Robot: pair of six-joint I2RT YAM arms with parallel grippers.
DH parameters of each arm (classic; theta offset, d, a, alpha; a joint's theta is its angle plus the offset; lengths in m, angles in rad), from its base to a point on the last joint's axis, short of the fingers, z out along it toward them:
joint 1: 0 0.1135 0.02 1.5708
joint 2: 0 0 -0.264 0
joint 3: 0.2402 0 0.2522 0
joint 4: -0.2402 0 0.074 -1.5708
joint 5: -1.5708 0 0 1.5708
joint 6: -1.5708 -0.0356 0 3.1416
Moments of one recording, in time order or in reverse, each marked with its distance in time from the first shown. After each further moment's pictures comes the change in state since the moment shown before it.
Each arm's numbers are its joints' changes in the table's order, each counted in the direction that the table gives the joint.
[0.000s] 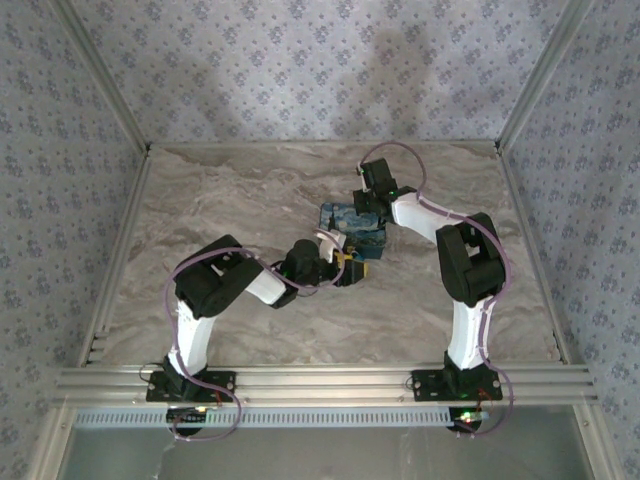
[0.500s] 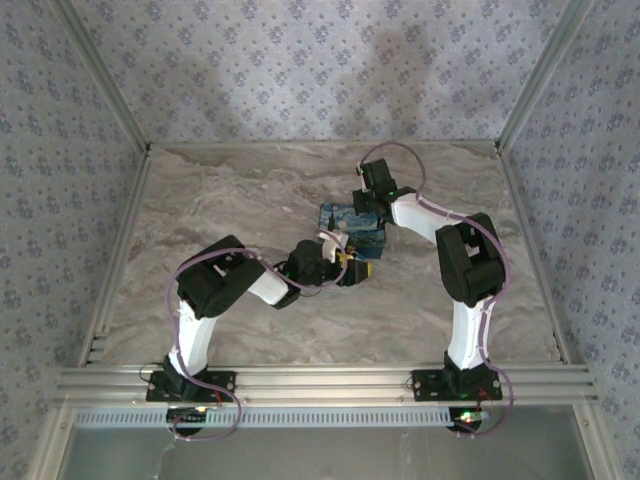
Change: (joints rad) left arm -0.013 -0.007 0.012 0.013 0.016 0.045; right arm 0.003 0.000 -0.006 0.013 0.000 -0.010
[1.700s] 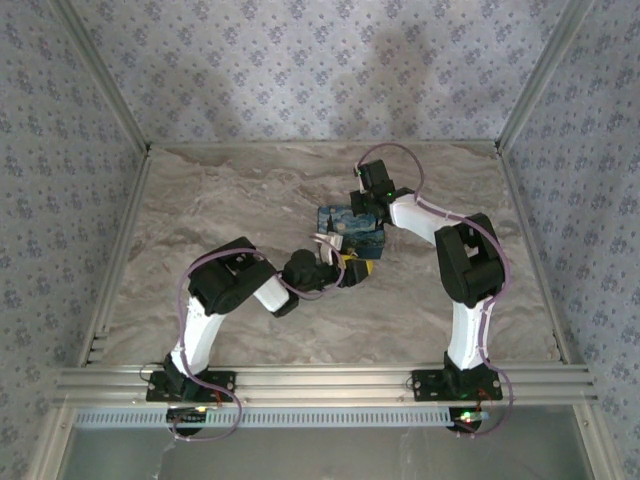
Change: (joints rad) left arm -0.022 -0.080 -0.038 0.272 0.035 0.160; right arm 0.013 0.004 -0.001 -0.003 0.010 -0.009
